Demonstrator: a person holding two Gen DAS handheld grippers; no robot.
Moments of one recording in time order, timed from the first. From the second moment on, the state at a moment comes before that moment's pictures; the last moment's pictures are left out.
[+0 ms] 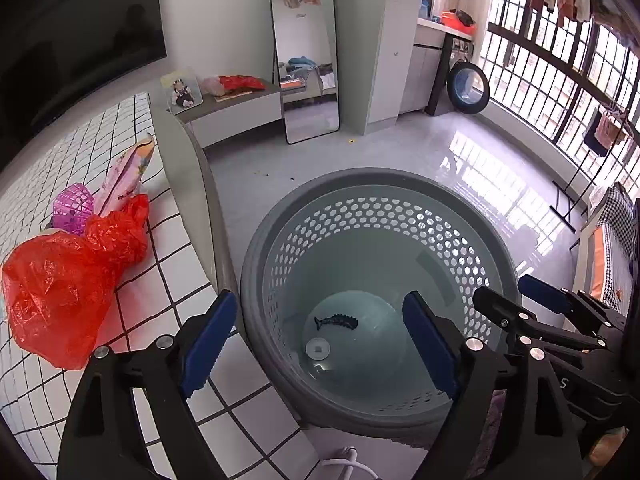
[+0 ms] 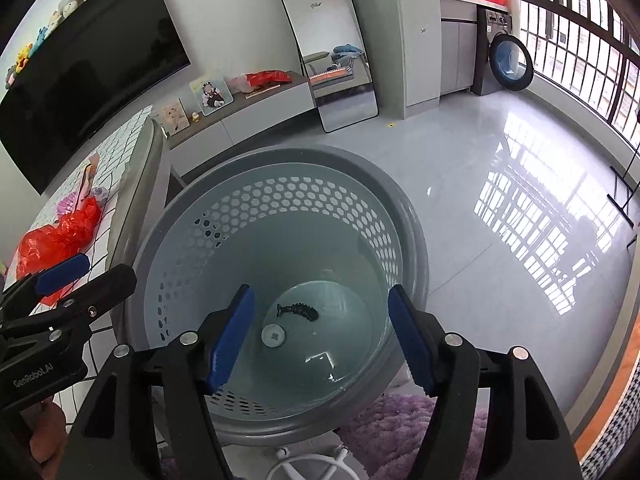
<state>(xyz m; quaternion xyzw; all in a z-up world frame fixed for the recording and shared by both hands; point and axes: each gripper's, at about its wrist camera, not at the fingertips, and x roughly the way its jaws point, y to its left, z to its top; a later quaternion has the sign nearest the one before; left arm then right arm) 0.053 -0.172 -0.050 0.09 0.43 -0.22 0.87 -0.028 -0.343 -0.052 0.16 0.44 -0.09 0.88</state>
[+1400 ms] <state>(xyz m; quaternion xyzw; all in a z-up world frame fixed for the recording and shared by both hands) 0.008 0.023 0.012 0.02 0.35 -0.06 0.93 -0.039 -0.175 0.029 0.08 0.36 0.03 0.93</state>
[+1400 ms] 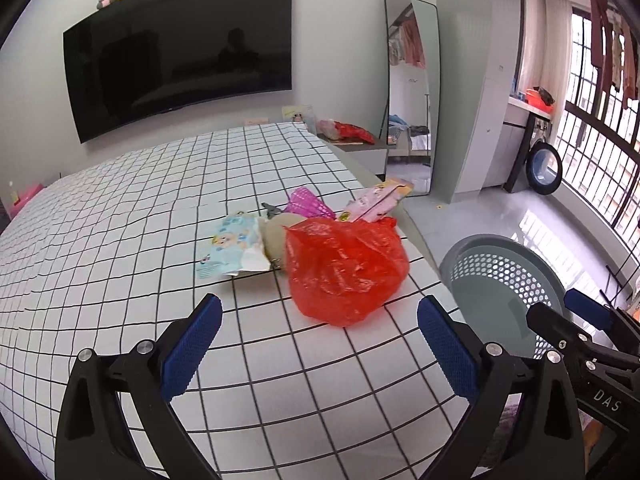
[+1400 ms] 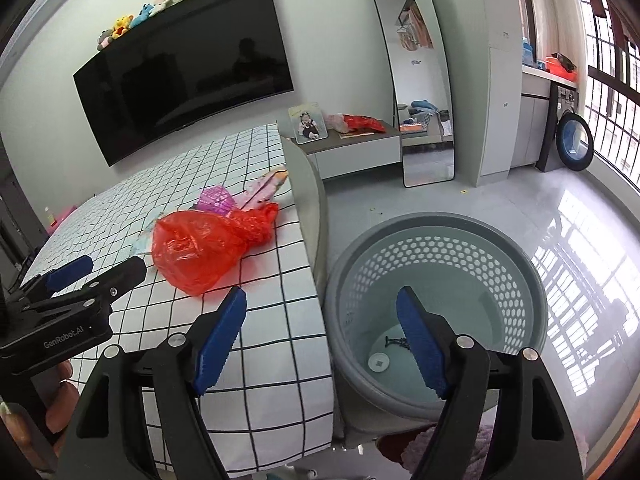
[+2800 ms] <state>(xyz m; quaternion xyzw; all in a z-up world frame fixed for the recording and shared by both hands) 0.094 0.113 0.002 -0.01 0.39 -0.01 0.92 0.082 -0.097 0.022 0.04 0.40 0.08 0.91</state>
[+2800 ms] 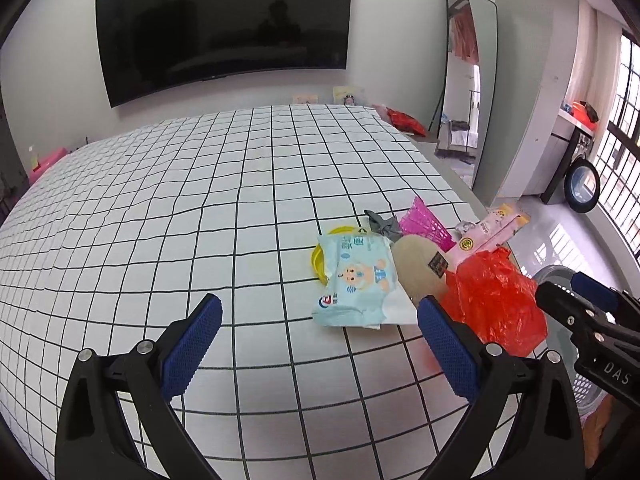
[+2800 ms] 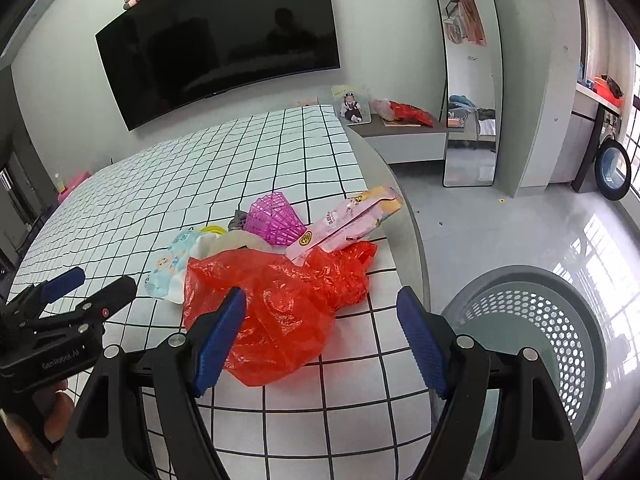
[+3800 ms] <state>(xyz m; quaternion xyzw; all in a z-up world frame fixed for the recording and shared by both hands) 0.155 0.108 -0.033 -0.02 0.42 -0.01 0.91 0.103 -0.122 -0.003 0.06 0.43 0.04 0.90</state>
